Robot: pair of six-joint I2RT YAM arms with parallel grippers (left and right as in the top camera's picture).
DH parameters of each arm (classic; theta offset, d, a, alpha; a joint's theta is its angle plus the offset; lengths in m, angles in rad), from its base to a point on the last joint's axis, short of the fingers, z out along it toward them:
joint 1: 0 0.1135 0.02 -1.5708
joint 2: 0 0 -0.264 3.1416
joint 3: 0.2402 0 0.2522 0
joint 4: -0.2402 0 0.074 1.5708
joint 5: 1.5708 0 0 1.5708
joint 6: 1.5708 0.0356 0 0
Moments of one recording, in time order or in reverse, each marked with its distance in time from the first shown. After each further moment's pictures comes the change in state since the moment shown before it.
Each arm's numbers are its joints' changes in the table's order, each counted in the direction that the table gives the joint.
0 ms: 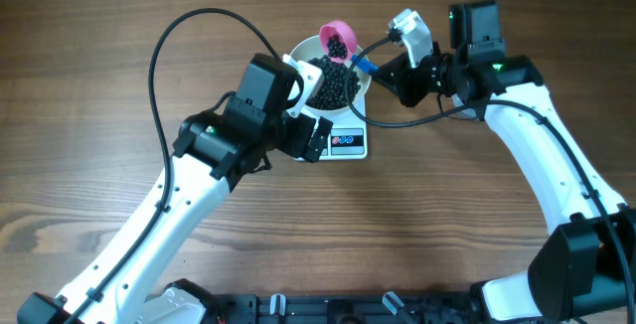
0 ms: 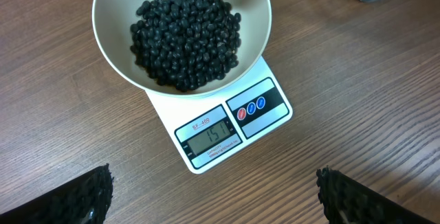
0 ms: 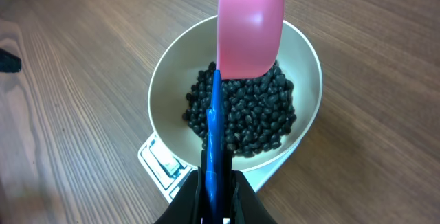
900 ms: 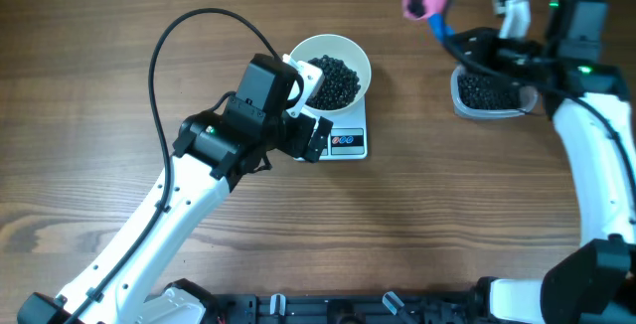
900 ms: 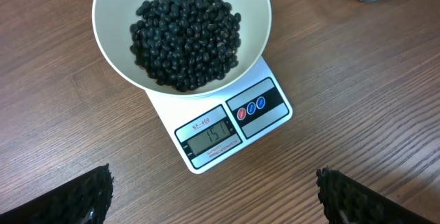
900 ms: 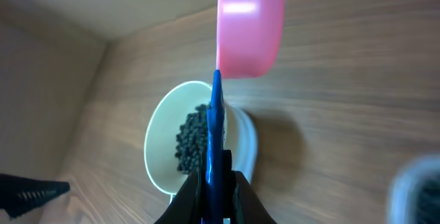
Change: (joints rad) left arm 0.000 0.000 0.000 0.000 0.000 0.000; right arm -0.346 -0.088 0.000 0.025 -0.143 0.435
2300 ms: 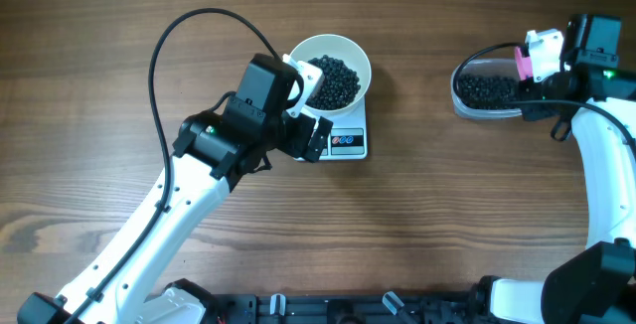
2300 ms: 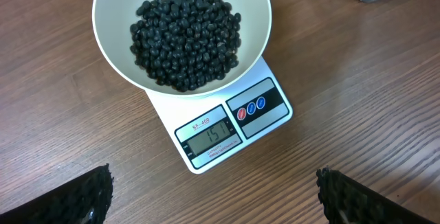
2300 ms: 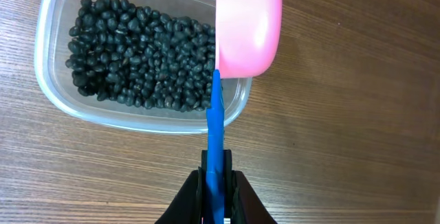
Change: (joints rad) left arm 0.000 0.000 0.000 0.000 0.000 0.000; right arm -0.060 -0.011 0.000 -0.317 0.888 -0.619
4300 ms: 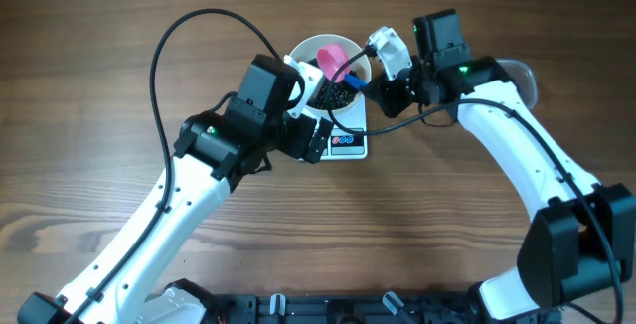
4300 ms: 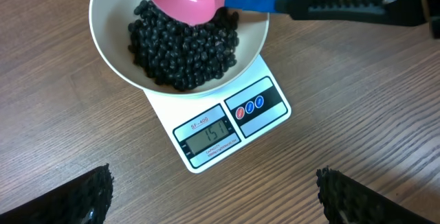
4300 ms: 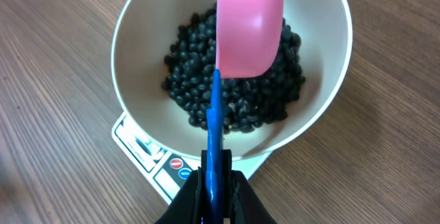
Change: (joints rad) left arm -0.005 0.000 0.000 -0.002 0.000 0.000; right arm 0.505 0.168 -0.002 0.254 -0.560 0.195
